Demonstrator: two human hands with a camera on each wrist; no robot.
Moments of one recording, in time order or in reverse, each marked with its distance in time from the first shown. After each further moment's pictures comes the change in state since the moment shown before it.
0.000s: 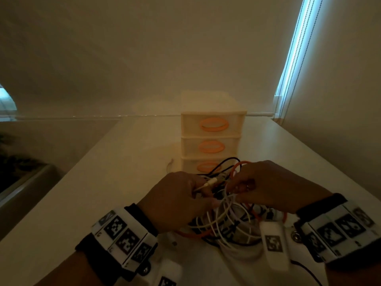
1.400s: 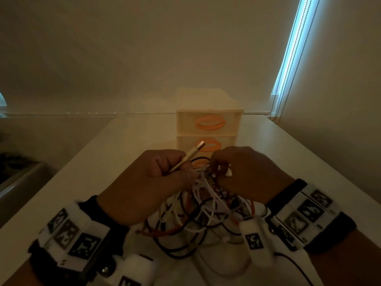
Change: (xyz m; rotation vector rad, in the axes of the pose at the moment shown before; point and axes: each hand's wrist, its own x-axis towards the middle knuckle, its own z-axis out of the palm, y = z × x) left_hand -0.016 0.014 -0.036 -0.432 0.159 0.202; right_hand 0.032 -0.026 0.005 -0.157 0.170 0.075
